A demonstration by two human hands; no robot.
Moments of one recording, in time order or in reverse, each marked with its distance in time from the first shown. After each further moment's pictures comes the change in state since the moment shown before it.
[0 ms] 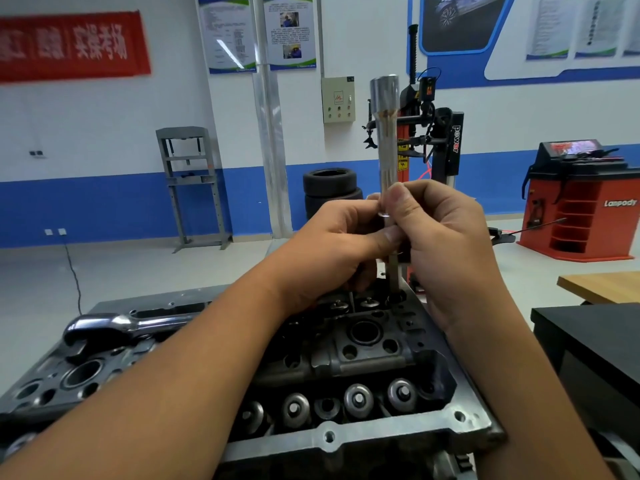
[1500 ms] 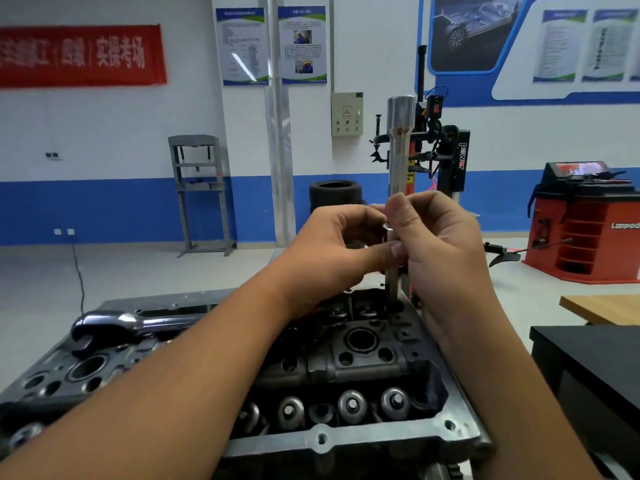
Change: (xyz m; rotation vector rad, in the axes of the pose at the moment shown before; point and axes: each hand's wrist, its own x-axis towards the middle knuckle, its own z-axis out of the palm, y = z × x) left_hand 0.000 -0.004 -0.001 0.038 0.126 0.065; right_hand 0.000 0.000 0.002 0.096 0.000 0.001
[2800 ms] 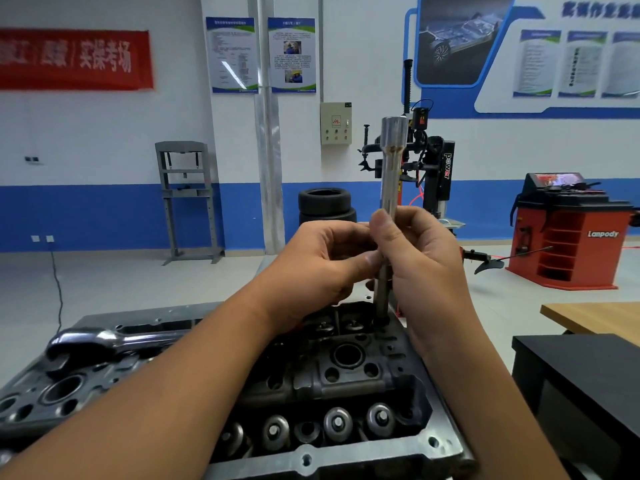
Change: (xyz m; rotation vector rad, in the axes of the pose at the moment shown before) left_hand -0.003 0.006 0.002 -0.076 -0.013 -0.062; right_hand 0.000 0.004 -0.001 -0.032 -0.005 0.011
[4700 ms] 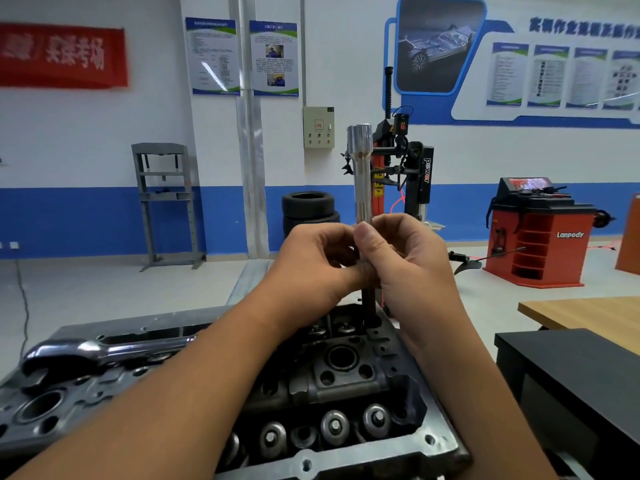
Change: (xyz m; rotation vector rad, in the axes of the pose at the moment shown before) left_hand 0.004 -0.008 0.002 0.188 0.100 0.096; right_hand 0.002 0.003 -0.003 -0.091 0.011 -0.010
